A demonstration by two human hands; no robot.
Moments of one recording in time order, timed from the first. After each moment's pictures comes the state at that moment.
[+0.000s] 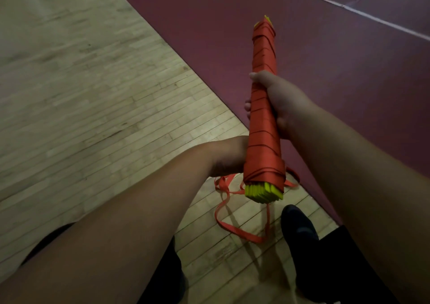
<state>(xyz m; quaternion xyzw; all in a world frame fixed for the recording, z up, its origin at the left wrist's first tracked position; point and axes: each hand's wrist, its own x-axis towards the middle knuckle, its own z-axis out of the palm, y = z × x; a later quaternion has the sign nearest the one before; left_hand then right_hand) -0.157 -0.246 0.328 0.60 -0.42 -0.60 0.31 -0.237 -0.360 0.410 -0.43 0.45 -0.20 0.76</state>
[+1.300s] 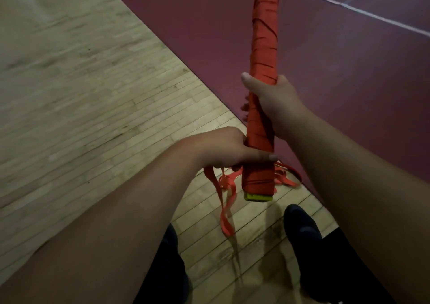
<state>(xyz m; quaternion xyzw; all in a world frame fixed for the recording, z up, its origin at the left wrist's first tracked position) -0.145 -0.239 0.390 0.75 -0.51 -0.42 0.08 -0.236 -0.362 0.395 -0.54 0.44 -0.26 0.67</state>
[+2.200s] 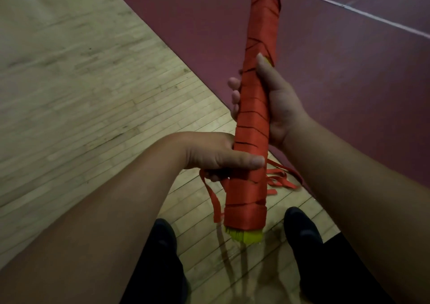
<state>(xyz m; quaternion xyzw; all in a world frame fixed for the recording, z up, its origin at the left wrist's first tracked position) -0.123 -0.217 0.405 0.61 -0.49 -0.60 0.15 -0.237 -0.346 0.409 -0.34 0.25 -0.21 0.88</state>
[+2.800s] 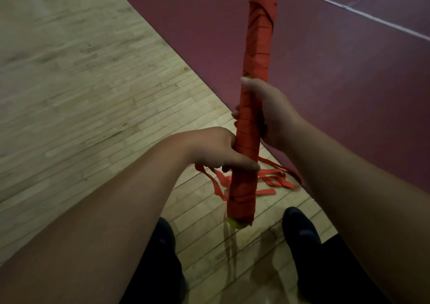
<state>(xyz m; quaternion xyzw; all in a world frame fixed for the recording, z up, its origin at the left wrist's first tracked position) -0.119 -0.230 0.390 0.75 -0.51 -0.42 0.04 -0.236 -0.342 0.395 -0.48 0.38 -0.20 0.77</state>
